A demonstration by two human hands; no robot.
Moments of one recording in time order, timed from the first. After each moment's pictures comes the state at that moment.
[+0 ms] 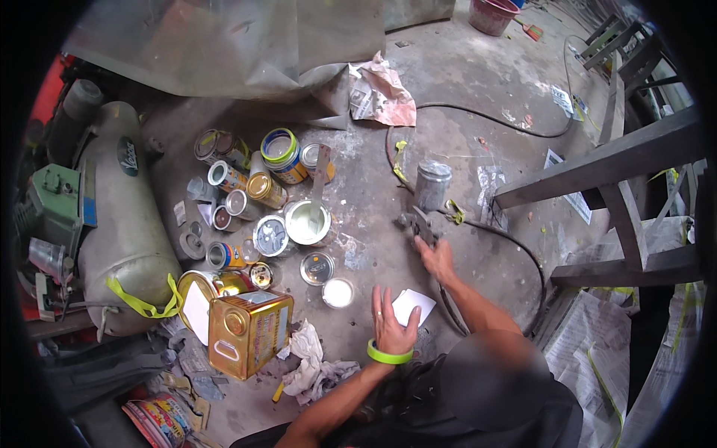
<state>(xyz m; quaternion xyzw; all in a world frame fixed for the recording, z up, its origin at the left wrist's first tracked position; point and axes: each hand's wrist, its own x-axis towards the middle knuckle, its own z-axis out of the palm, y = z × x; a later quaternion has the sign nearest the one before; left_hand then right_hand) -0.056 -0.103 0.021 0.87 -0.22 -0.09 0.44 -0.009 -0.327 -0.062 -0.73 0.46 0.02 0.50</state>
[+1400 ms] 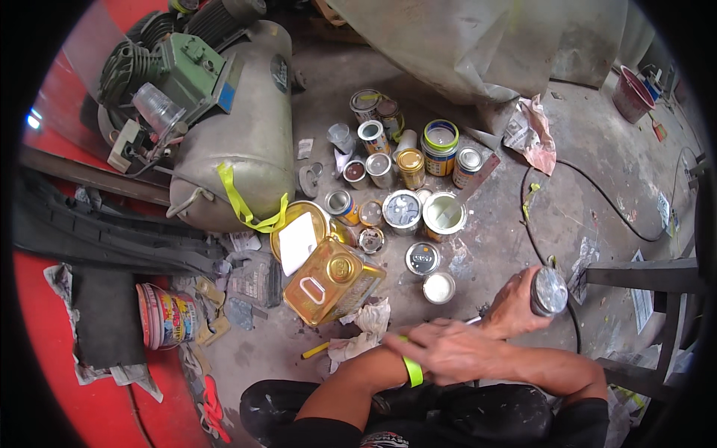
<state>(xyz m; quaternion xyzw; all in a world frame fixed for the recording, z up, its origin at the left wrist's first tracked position) 0.029 -0.167 0.126 0.74 -0.24 -0.17 0.60 0.011 -0.155 0.212 -0.82 -0.46 0.20 0.29</state>
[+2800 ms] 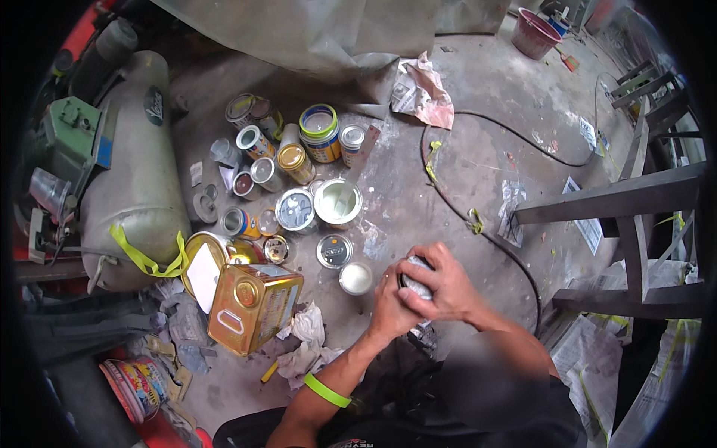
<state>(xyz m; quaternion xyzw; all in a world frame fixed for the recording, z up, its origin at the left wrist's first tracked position) 0.017 -0.095 0.088 0.78 -0.22 -0.12 0.57 -0.008 -0.252 0.153 -0.90 -0.06 -0.10 0.42</state>
